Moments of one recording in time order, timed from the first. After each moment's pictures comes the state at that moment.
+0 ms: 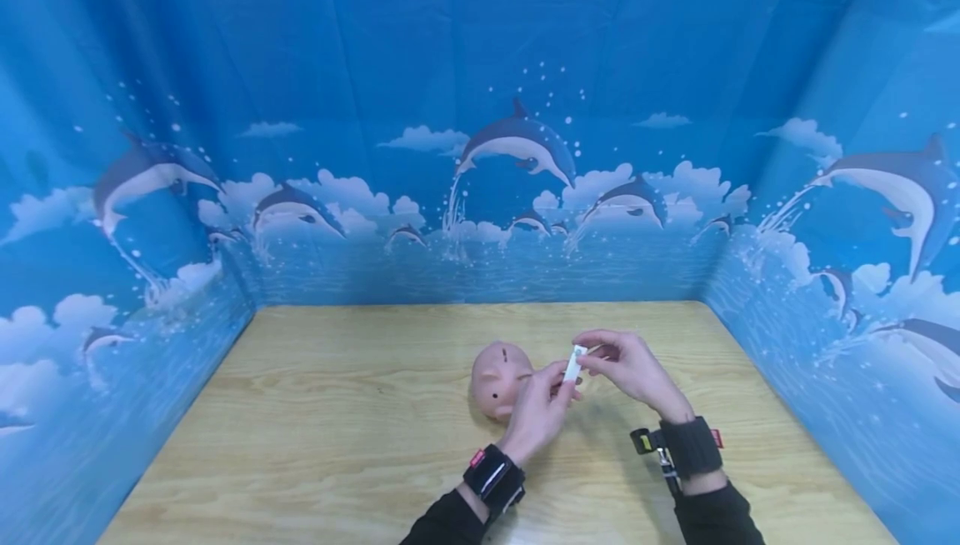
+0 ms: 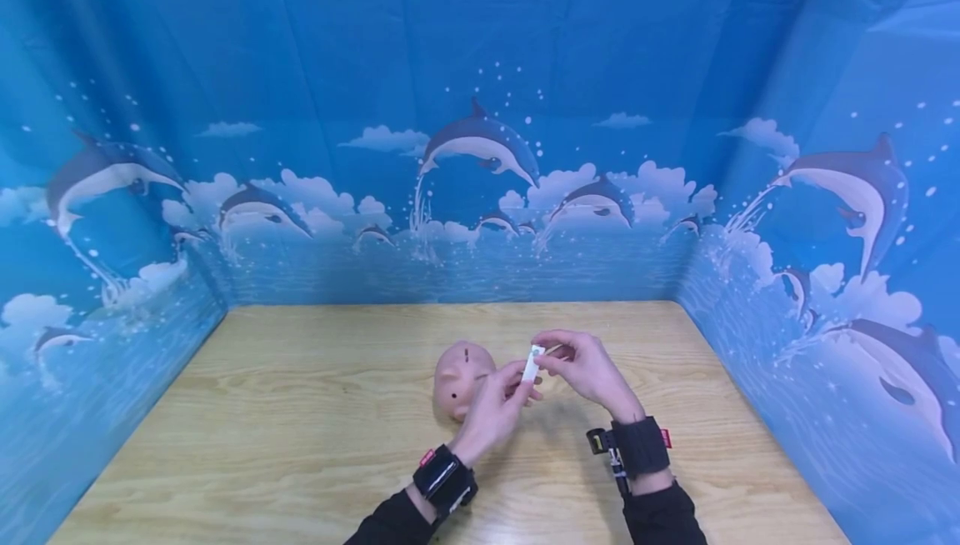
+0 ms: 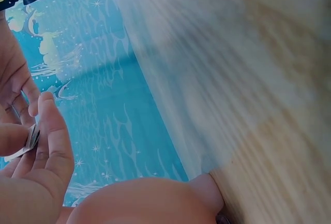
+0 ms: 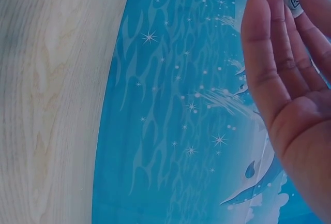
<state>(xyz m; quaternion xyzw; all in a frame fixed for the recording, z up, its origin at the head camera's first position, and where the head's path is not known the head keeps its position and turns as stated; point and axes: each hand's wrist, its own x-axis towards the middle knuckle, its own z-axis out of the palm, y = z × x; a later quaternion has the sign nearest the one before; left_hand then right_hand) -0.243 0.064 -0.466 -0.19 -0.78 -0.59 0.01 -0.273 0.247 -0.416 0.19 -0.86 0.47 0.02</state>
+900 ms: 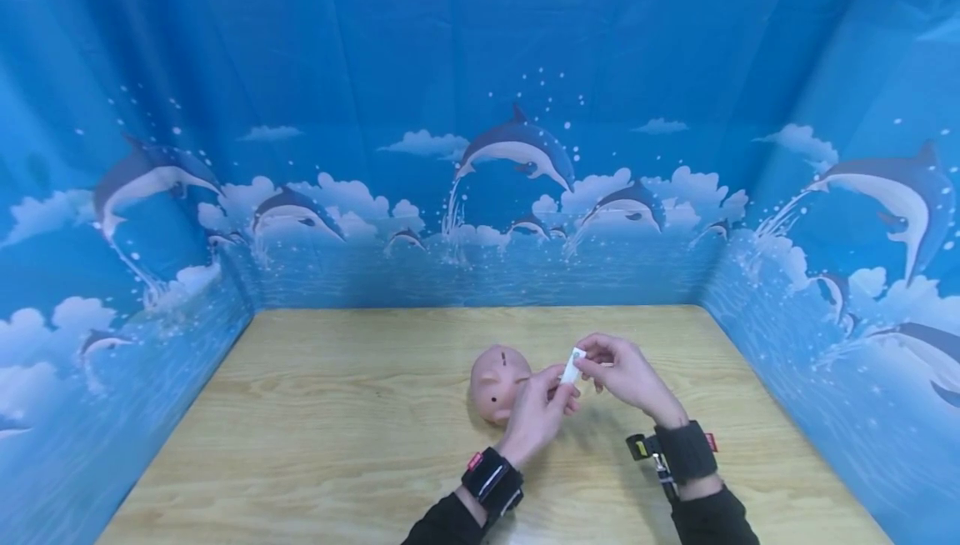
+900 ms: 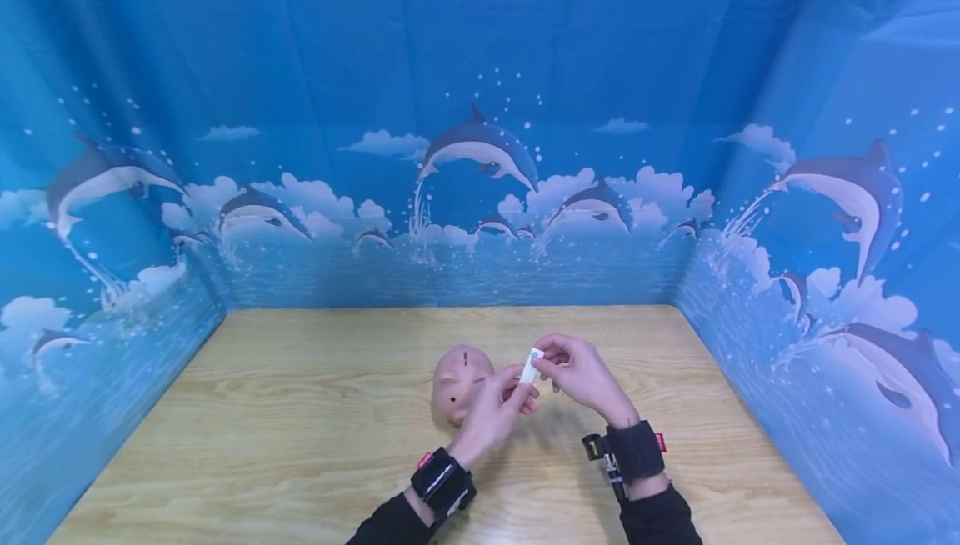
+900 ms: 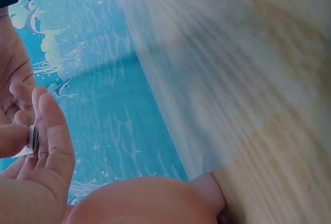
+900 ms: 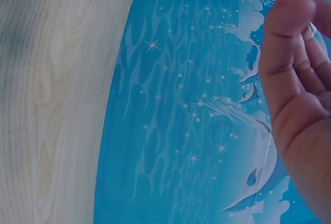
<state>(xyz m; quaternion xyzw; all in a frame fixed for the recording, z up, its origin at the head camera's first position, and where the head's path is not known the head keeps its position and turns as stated) -0.245 0.064 -0.467 -0.19 -0.76 -0.63 0.00 -0.271 0.240 -0.419 0.17 -0.86 0.49 0.00</state>
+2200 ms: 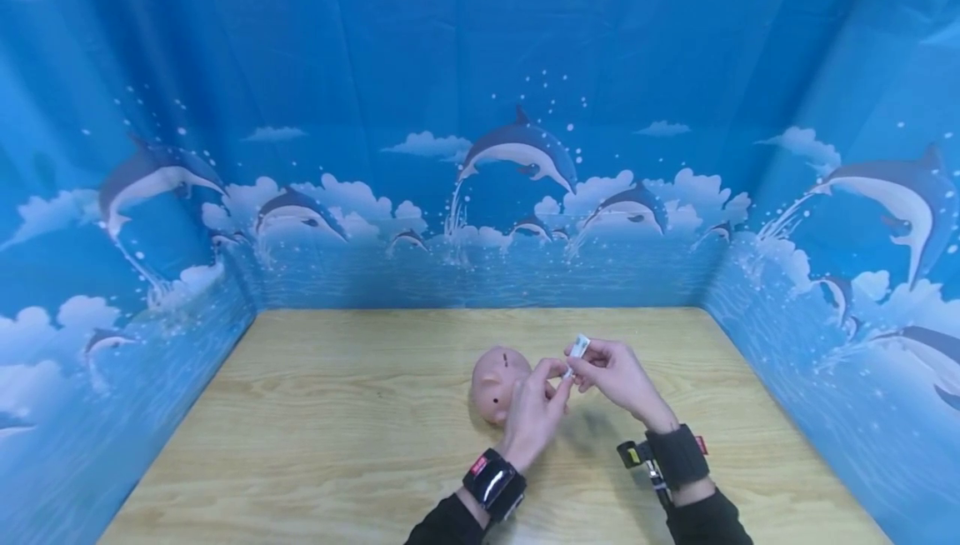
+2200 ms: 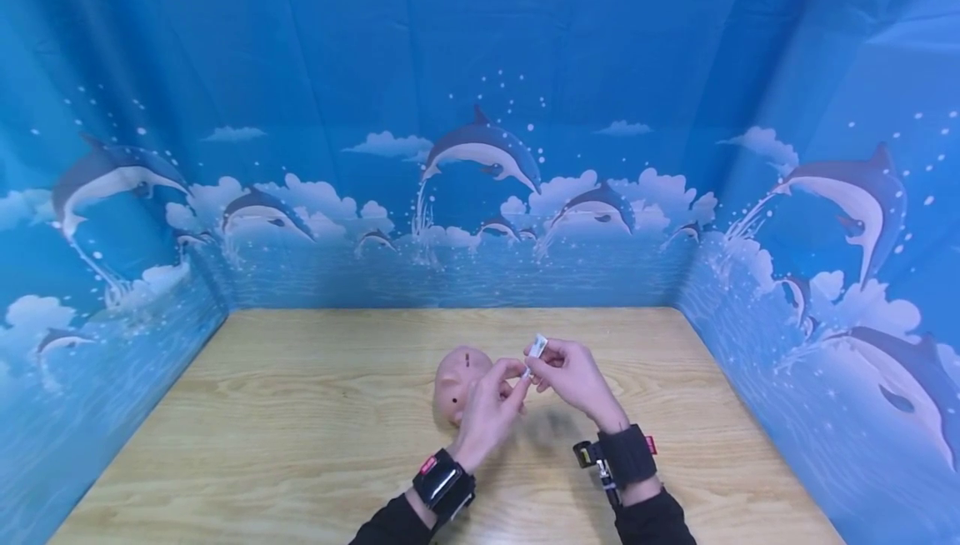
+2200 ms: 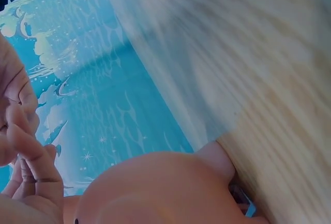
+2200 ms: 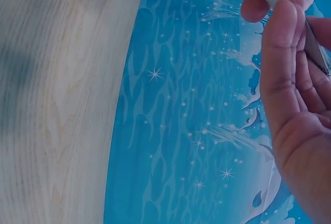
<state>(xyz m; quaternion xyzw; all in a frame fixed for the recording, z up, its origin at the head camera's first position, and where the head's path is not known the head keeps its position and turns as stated) -0.242 0.064 -0.464 -0.17 -0.81 -0.55 0.14 -0.270 0.228 -0.423 0.16 -0.82 0.55 0.00</state>
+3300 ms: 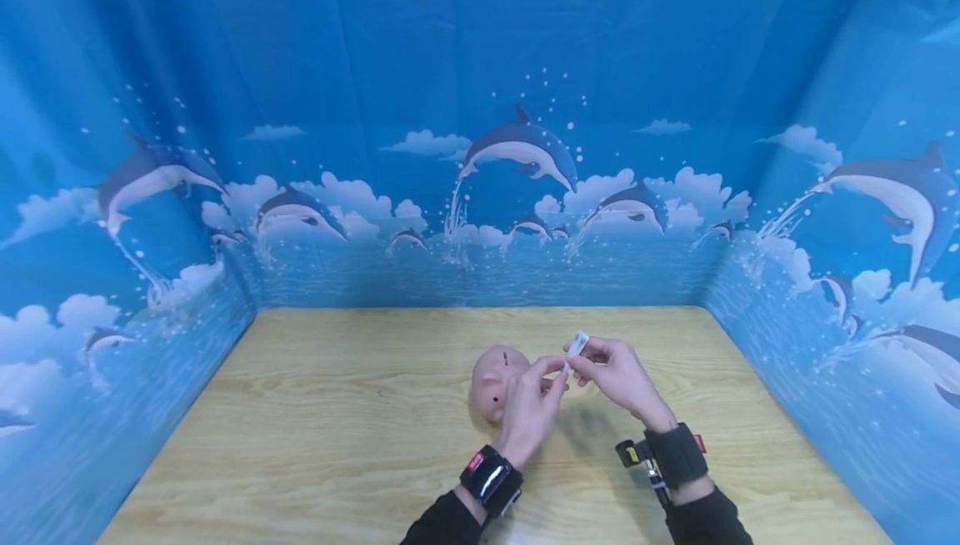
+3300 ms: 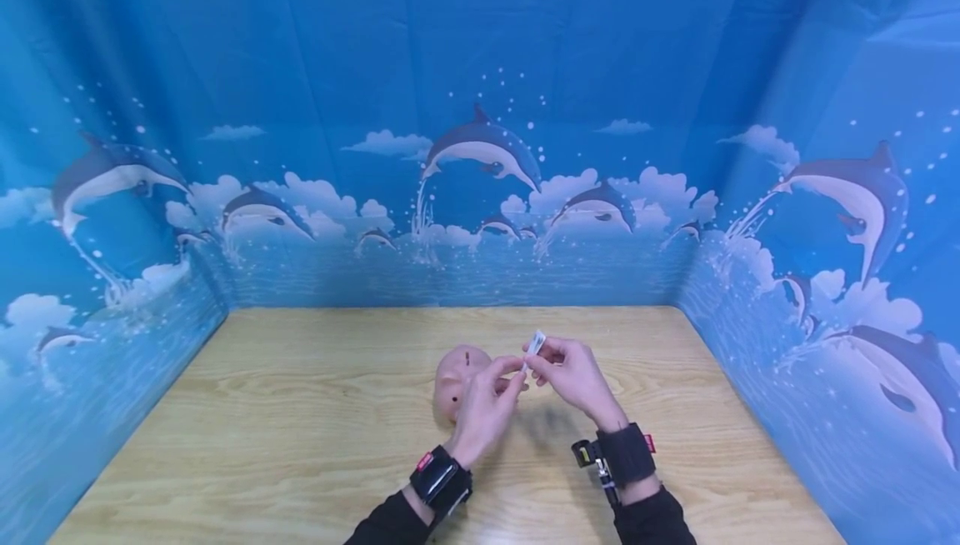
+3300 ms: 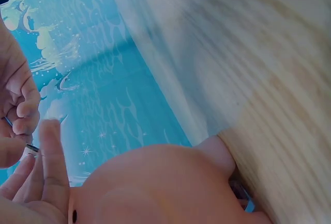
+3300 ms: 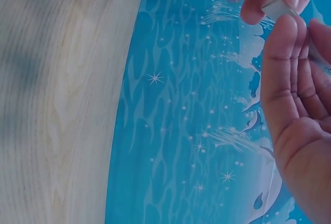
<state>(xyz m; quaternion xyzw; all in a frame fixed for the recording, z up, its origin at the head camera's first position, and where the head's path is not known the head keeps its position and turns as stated) -0.244 0.059 -0.462 -0.16 -0.80 -0.56 0.13 -0.272 0.224 -0.424 0.14 -0.84 0.52 0.03</state>
